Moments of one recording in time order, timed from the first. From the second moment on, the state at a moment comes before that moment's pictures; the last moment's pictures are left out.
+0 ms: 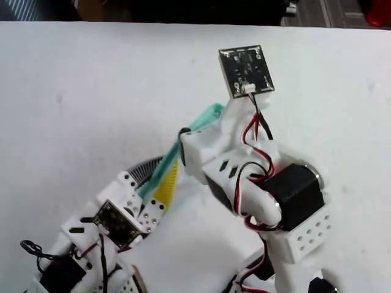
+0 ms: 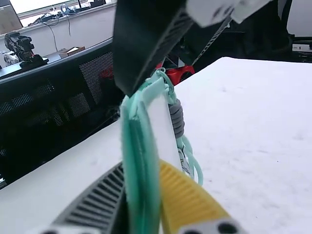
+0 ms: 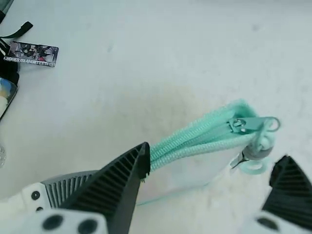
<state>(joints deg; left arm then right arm) 34.2 -104.7 71.6 52.2 -10.7 -35.9 -32.6 -11.5 94.3 -16.1</state>
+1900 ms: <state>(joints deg) 34.1 -104.7 62.2 69.1 -10.2 -30.0 -17.5 -13.9 85.8 -1.5</state>
